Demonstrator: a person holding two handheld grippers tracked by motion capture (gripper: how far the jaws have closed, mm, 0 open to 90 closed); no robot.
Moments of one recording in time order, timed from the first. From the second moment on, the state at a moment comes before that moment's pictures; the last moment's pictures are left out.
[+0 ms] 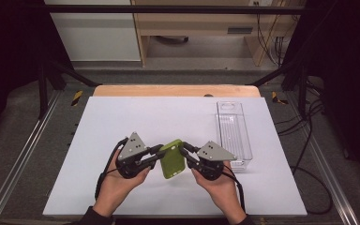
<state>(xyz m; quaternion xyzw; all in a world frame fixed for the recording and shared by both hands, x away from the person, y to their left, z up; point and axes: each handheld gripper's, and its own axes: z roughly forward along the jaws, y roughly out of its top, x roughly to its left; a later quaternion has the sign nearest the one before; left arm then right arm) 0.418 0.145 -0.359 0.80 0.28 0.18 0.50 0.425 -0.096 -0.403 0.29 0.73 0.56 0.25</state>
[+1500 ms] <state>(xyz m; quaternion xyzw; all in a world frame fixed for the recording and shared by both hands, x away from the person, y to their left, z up) 0.412 0.173 -0.369 0.74 0.31 0.24 0.55 0.458 -0.092 -0.401 0.37 0.71 0.53 0.26</state>
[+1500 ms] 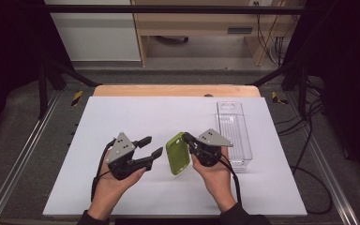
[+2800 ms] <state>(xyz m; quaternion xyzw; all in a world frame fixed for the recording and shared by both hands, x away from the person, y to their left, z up) 0.410 0.272 -0.450 0.63 0.43 0.35 0.54 0.609 -0.125 -0.343 0.47 0.65 0.49 0.35</state>
